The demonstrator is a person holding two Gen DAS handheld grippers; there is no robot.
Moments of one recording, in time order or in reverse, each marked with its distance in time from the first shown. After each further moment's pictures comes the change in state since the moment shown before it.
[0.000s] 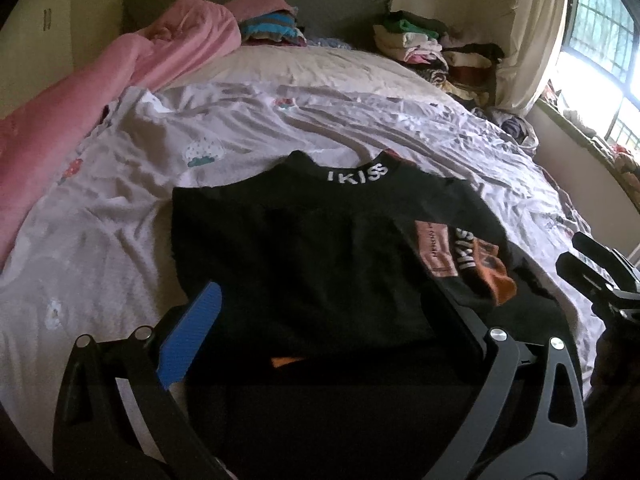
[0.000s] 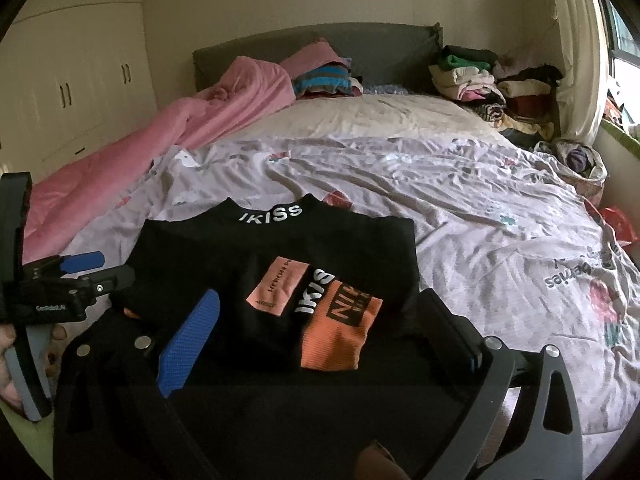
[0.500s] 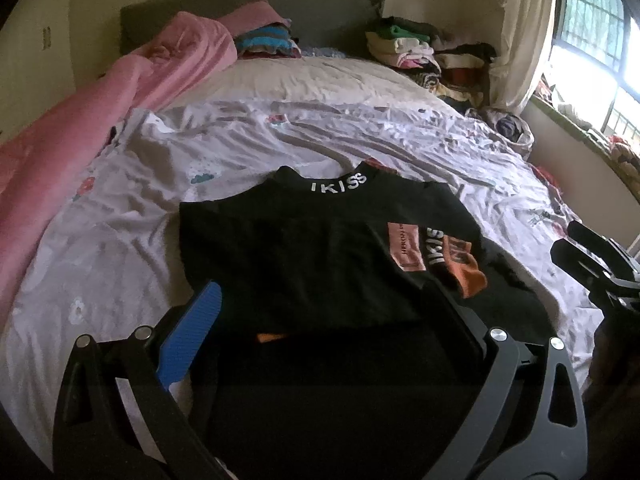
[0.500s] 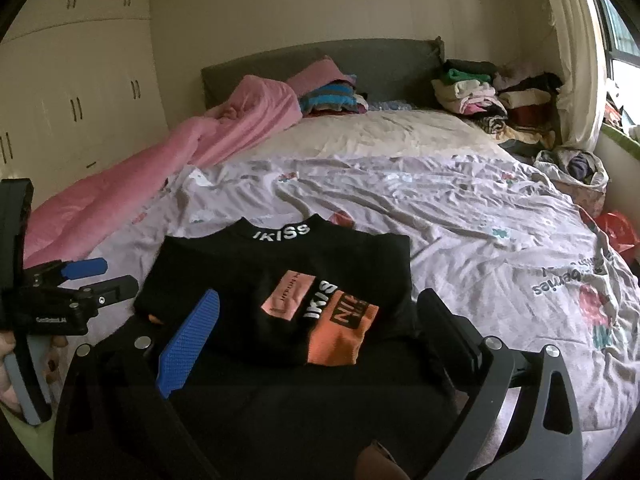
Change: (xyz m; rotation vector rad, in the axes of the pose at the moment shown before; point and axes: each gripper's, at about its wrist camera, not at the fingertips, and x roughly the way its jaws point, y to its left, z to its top) left arm -0.044 -0.025 -0.003 0.033 -0.027 0.026; right arm -0.043 -0.003 0.003 0.010 -0.059 0.040
